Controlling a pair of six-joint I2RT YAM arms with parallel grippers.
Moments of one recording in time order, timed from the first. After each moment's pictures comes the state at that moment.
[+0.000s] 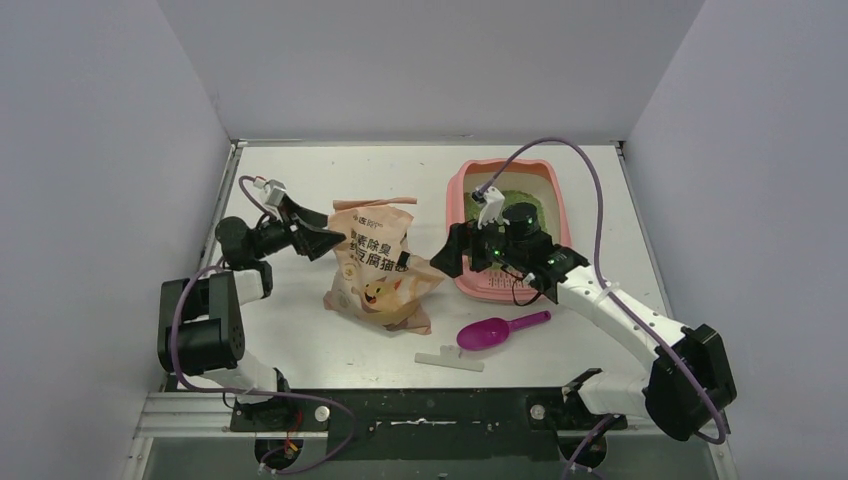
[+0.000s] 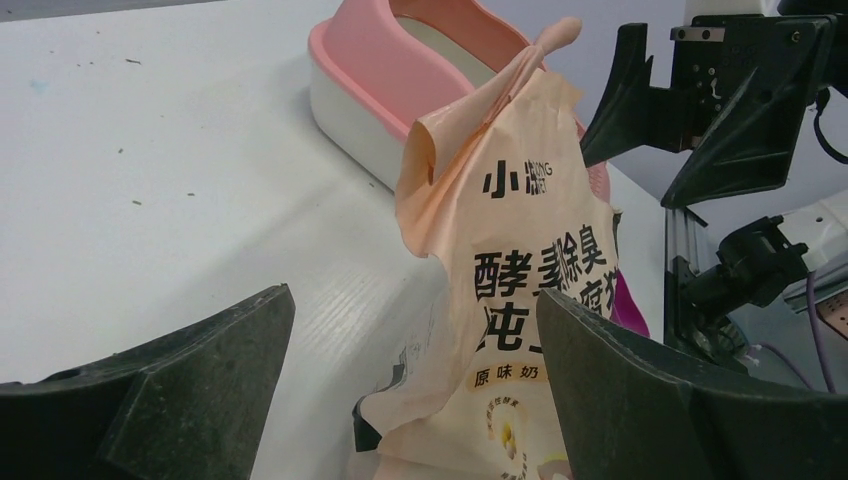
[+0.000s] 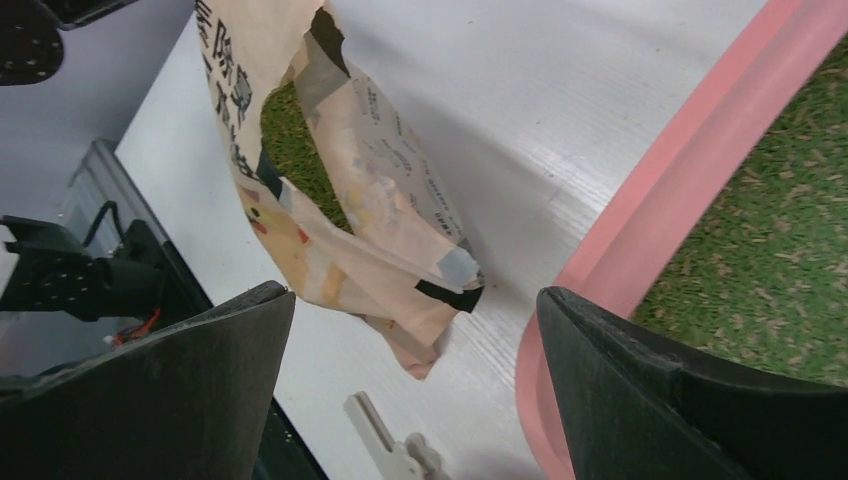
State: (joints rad) left arm 0.17 1.57 0.56 1.18 1.21 -0.67; right arm 0.56 1.25 0.87 -0.13 -0.37 0.31
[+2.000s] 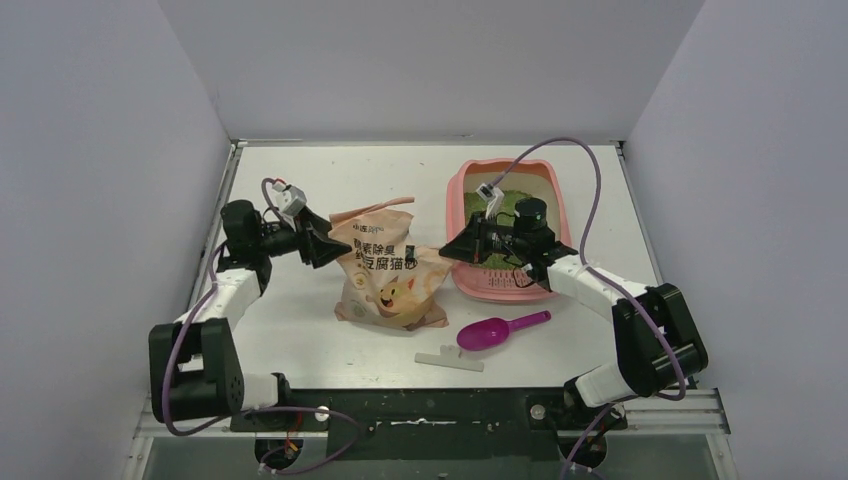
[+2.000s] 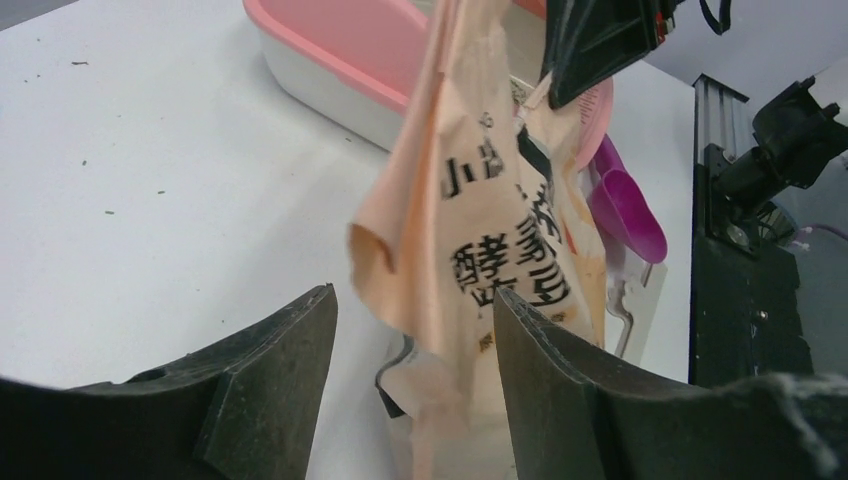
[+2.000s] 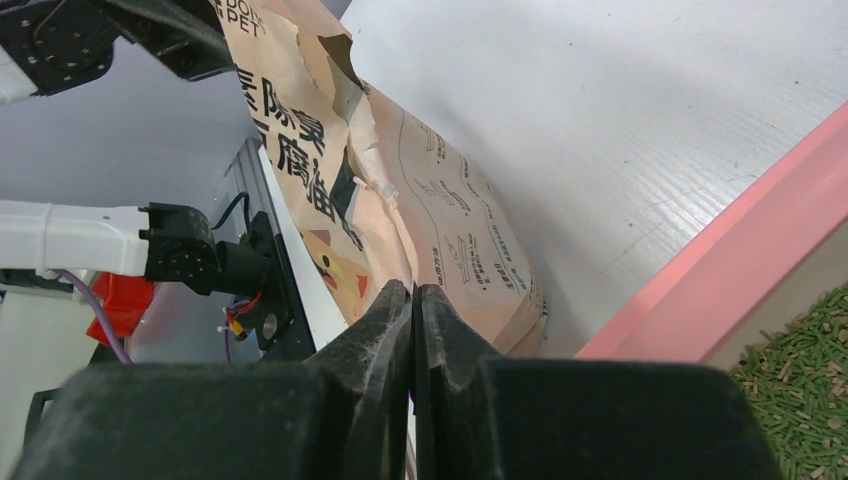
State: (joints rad) left arm 0.09 1.28 0.66 0.29 1.25 0.01; right arm 0.39 1.47 0.77 0.34 -0.82 0.51
